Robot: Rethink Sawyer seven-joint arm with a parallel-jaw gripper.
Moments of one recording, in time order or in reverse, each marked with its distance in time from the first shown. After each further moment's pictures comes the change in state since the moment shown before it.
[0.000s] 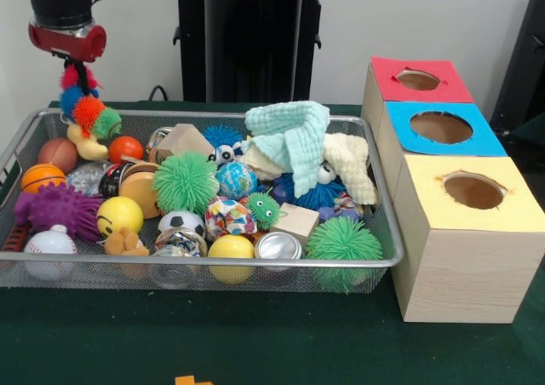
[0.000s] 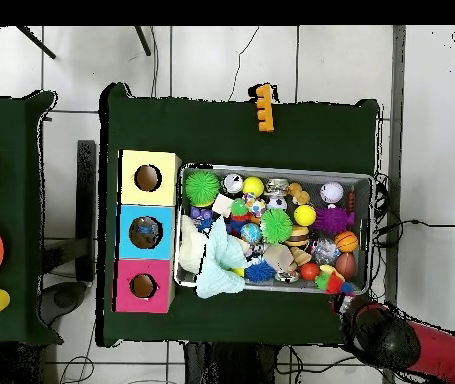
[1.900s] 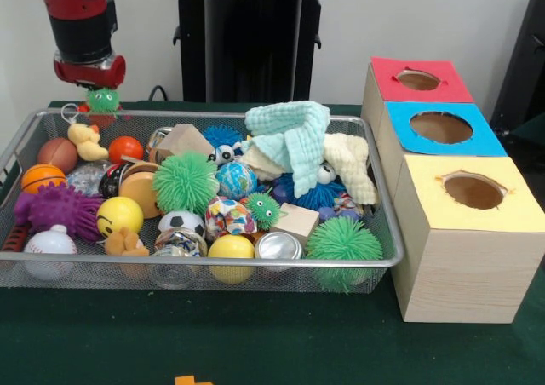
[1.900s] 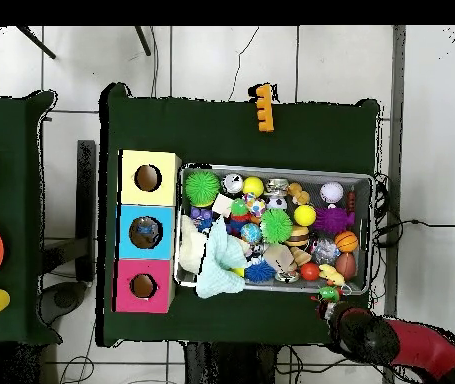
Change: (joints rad) arm -0.022 0.173 0.011 -0.050 -0.154 0.000 0.000
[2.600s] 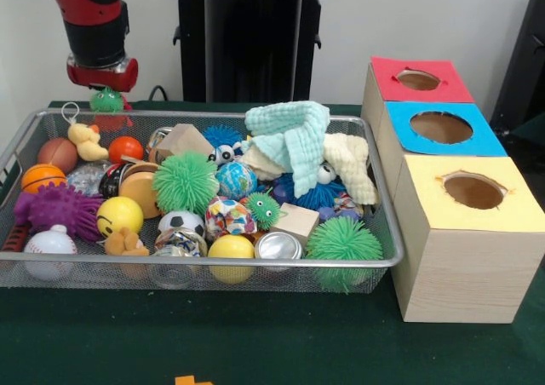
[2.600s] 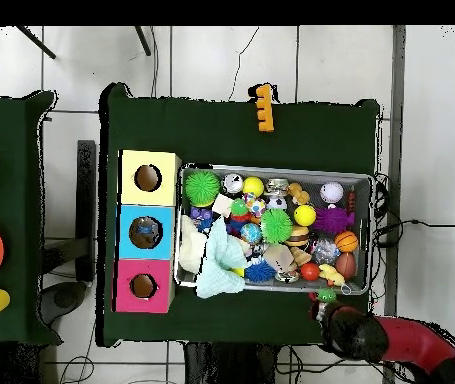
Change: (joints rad) arm 0.048 0.011 -0.029 0.000 -0.008 -0.004 0.000
